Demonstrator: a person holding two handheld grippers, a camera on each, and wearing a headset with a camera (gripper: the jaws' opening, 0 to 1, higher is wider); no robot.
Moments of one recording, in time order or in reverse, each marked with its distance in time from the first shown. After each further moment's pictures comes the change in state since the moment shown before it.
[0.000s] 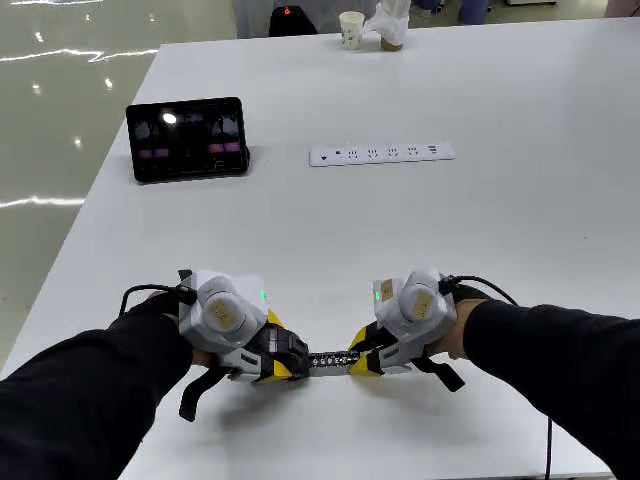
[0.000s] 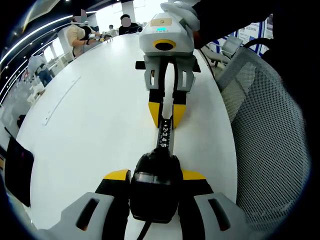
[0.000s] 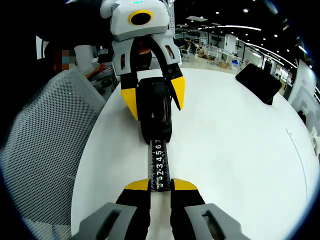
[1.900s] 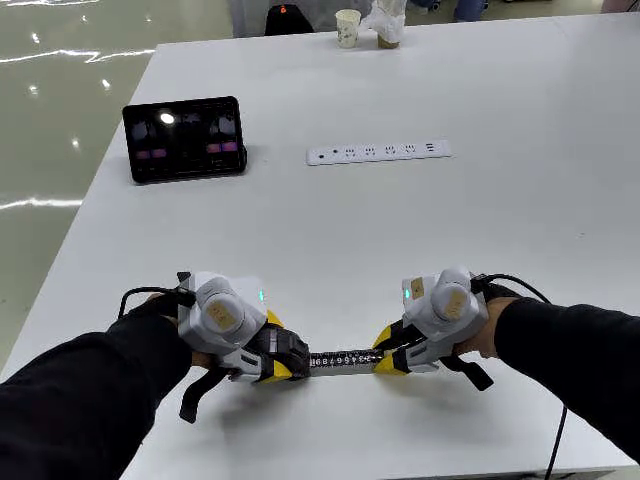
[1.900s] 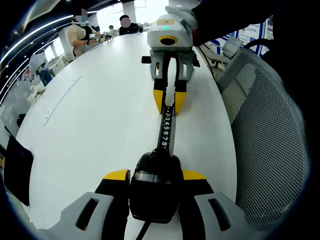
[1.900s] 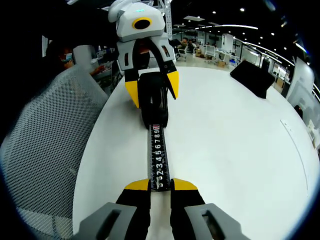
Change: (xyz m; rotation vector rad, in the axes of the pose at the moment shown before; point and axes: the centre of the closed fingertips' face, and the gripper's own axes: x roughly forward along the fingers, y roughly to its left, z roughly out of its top) left arm 0.001 -0.002 0.000 -0.010 -0.005 0.001; right arm -0.021 0.000 -0.026 0.018 -0.004 -0.012
